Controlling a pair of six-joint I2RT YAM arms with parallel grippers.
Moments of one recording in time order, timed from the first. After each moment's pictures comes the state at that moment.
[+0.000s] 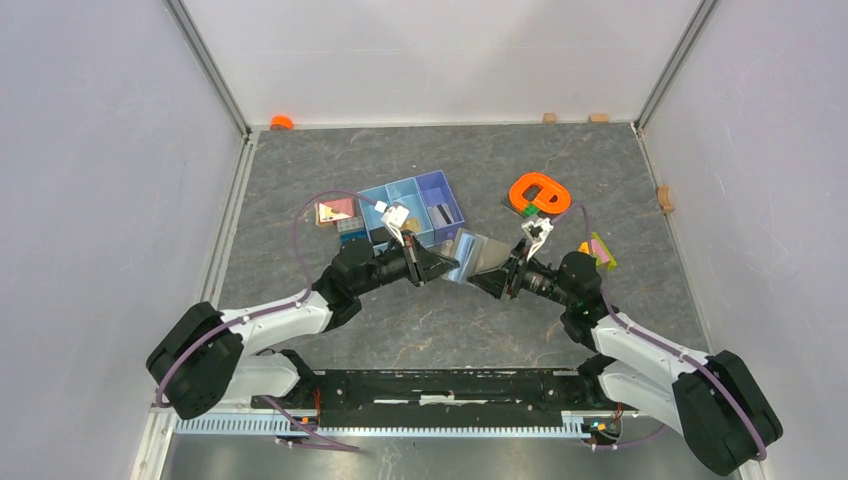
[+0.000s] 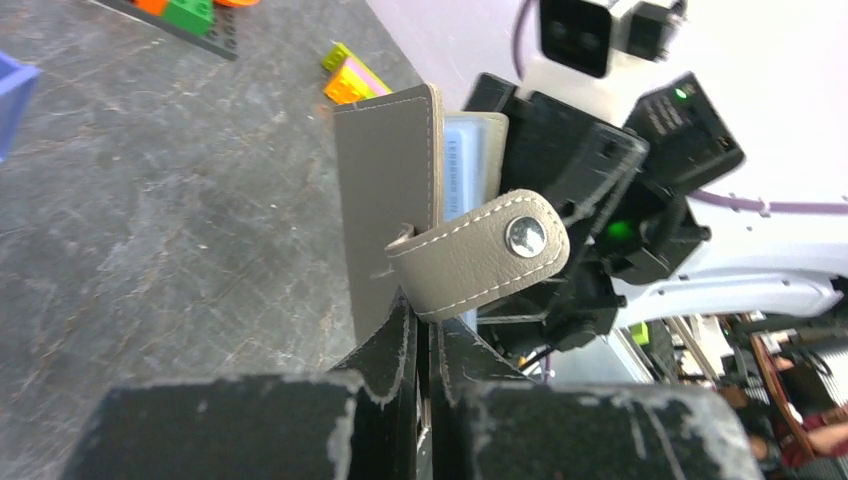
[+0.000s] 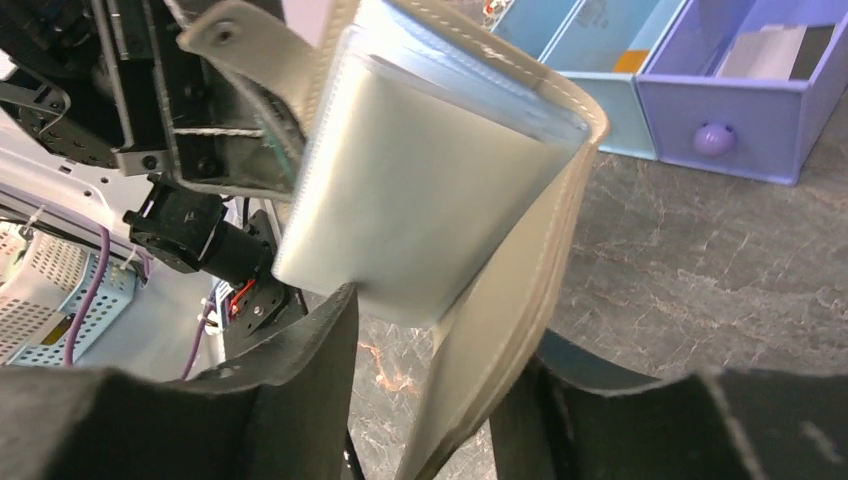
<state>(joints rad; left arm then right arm) -0.78 1.24 0.48 0.73 0.37 -0.78 0.50 1.01 0.23 0.71 -0.61 0.57</state>
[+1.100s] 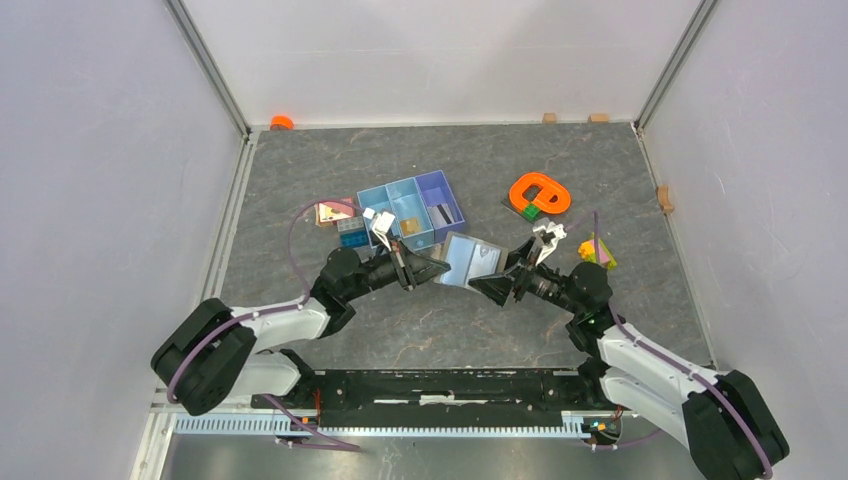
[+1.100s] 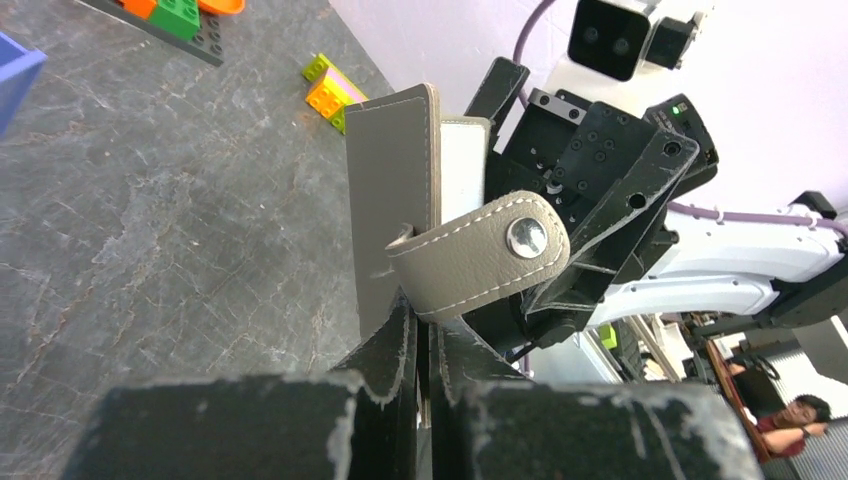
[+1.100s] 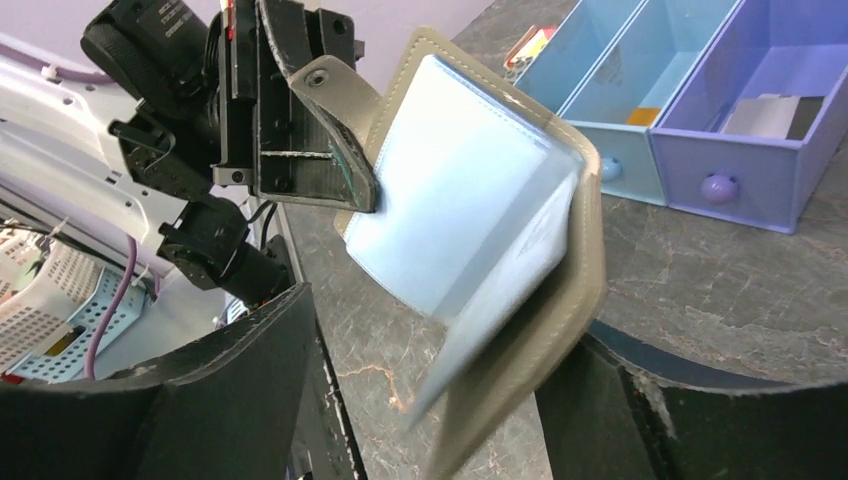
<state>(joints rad) -0.71 1.28 0.36 0.98 0.44 -0.86 0.50 0.90 0.18 0.78 -0.60 0.59</state>
